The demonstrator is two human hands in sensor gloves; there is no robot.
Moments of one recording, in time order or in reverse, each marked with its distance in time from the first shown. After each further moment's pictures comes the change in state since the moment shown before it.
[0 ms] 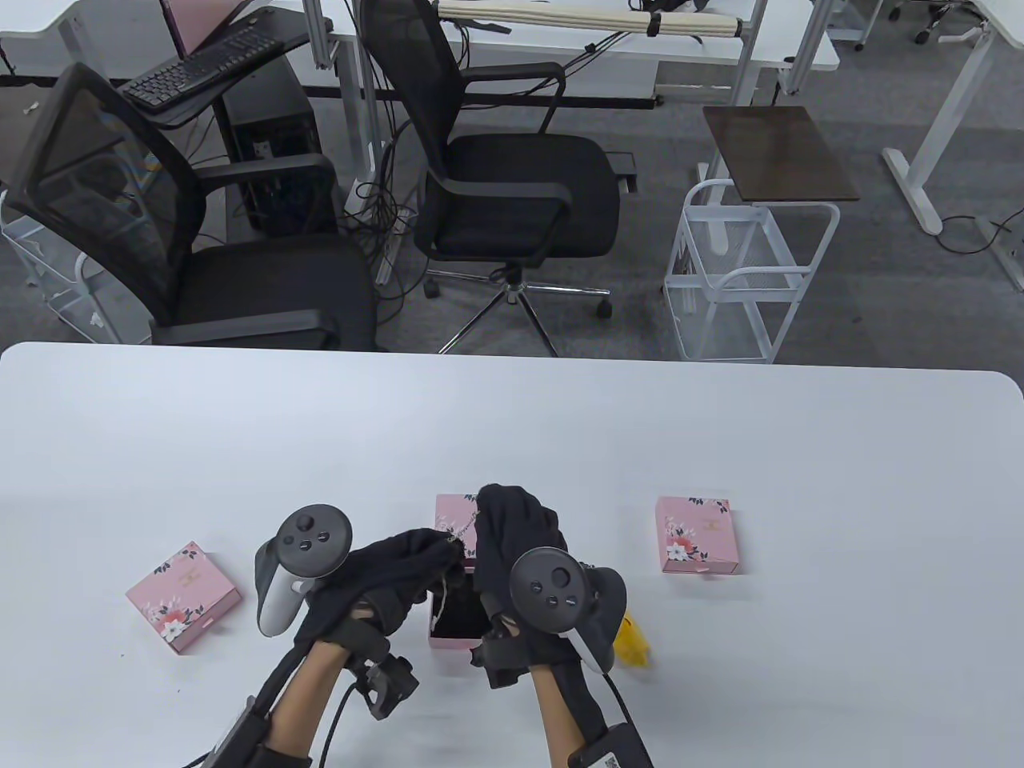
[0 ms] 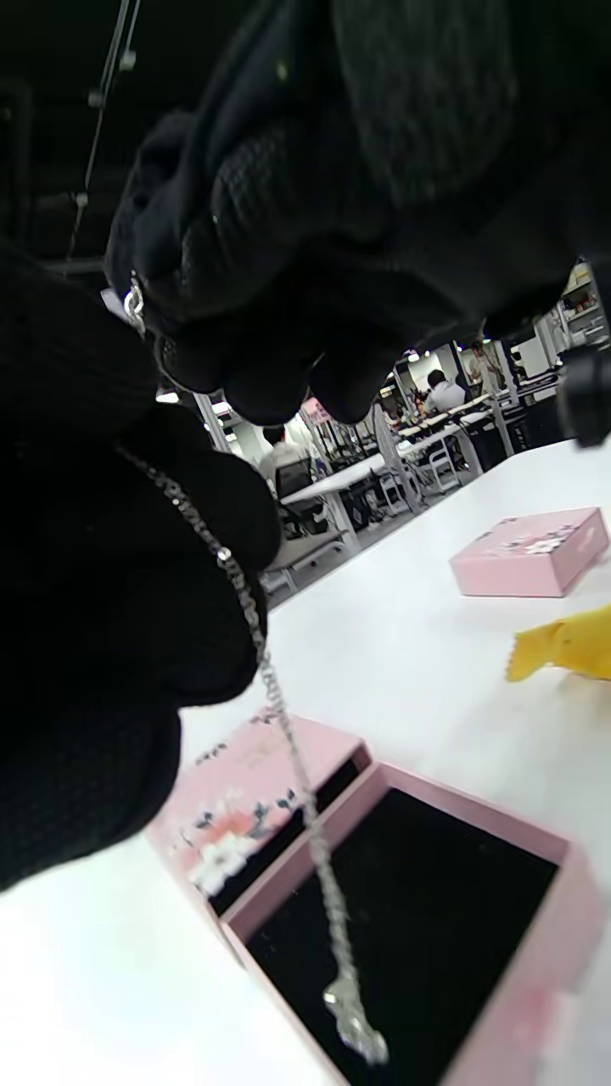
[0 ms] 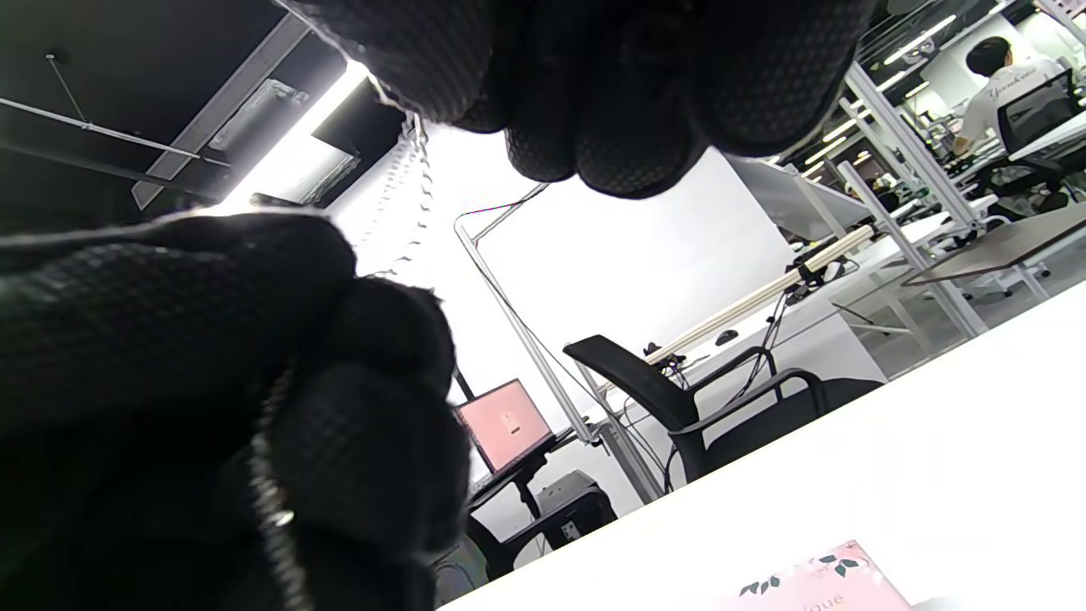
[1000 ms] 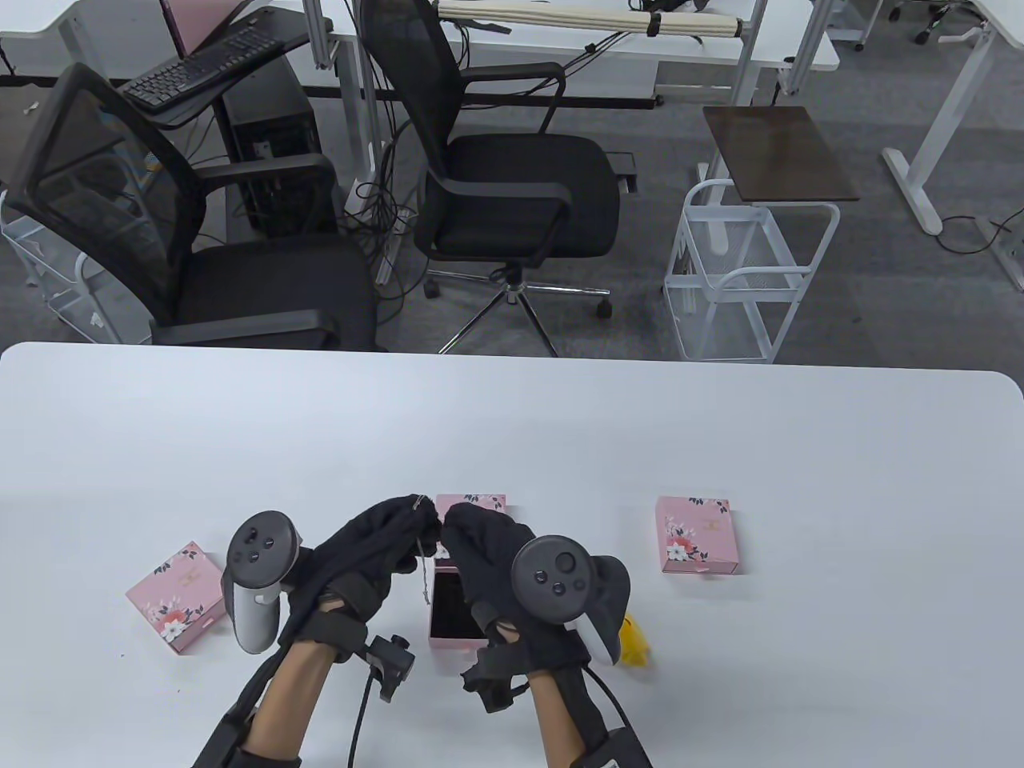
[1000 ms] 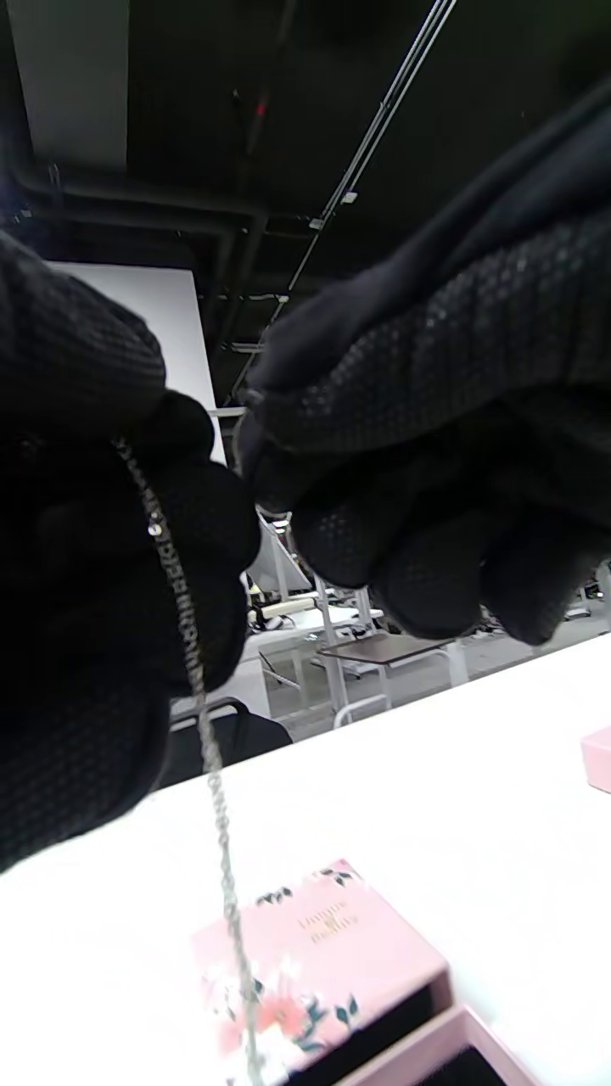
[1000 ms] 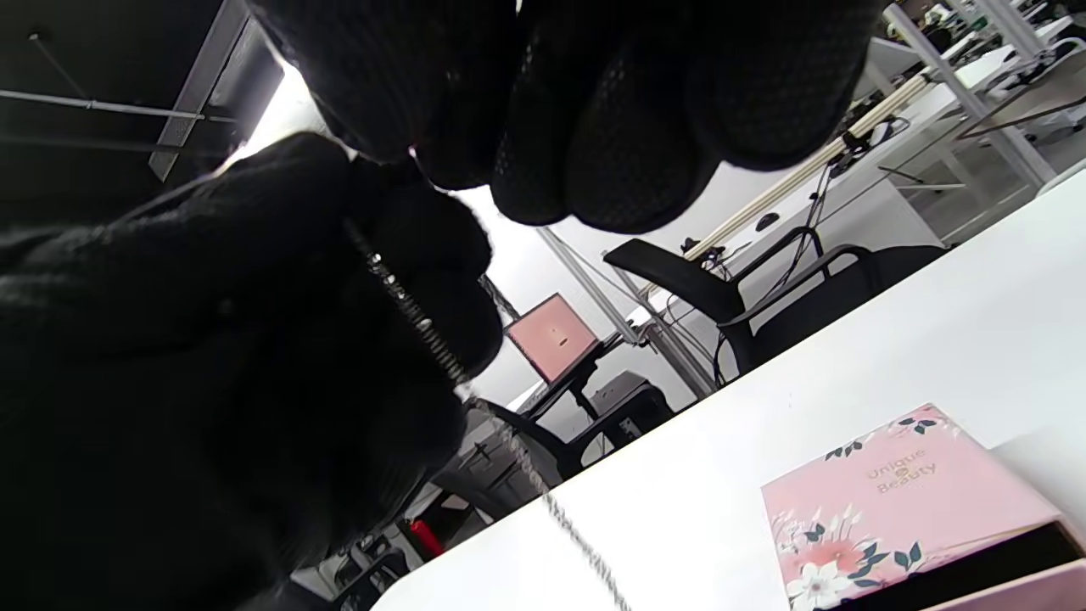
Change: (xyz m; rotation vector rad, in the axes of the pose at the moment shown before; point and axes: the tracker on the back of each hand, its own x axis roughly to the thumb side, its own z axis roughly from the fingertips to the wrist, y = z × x) left_hand 0.009 0.021 0.019 0.256 -0.129 0.257; right_hand 0.020 -0.007 0.000 0.211 -0.018 -0.133
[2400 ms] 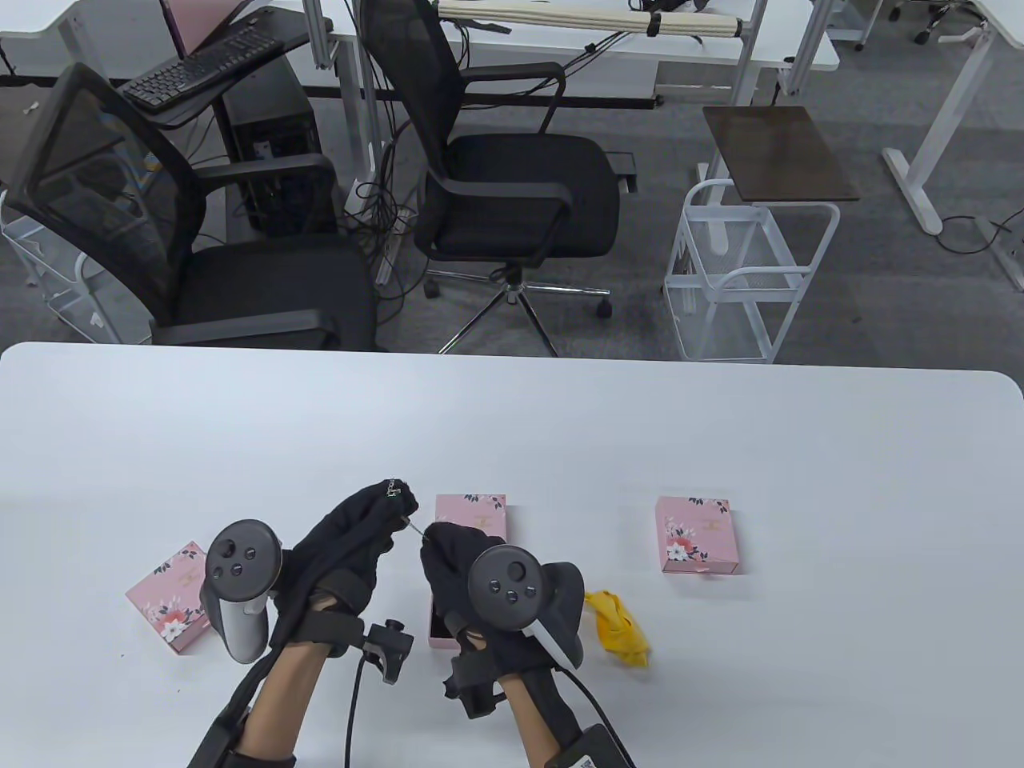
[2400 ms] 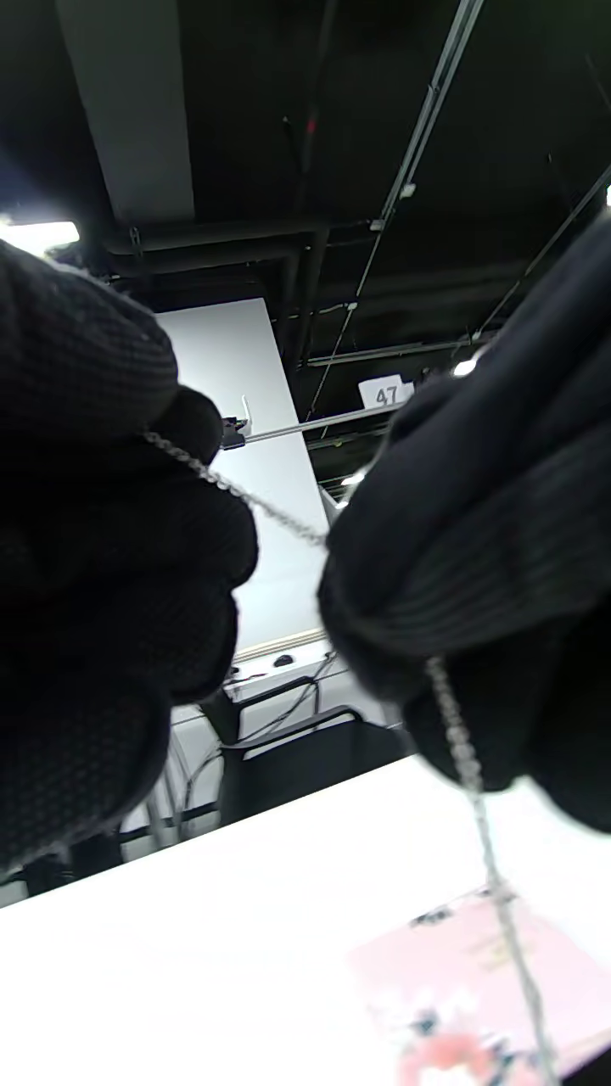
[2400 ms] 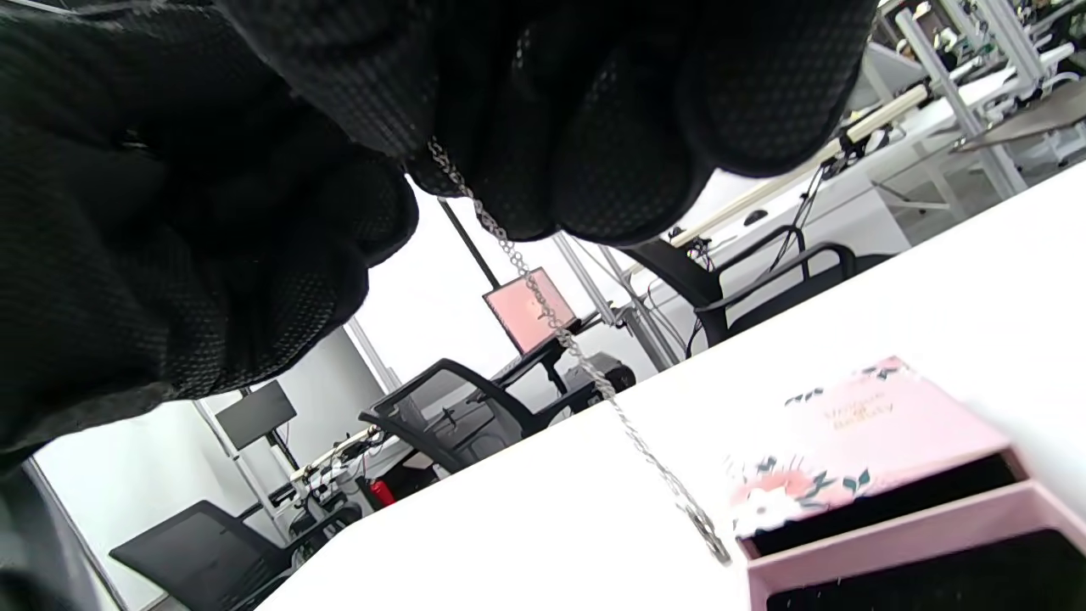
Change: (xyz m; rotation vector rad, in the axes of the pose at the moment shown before) left_hand 0.006 0.018 0.006 0.207 -0.018 -0.123; right_hand -0.004 0.038 -0.003 0.037 0.018 0.099
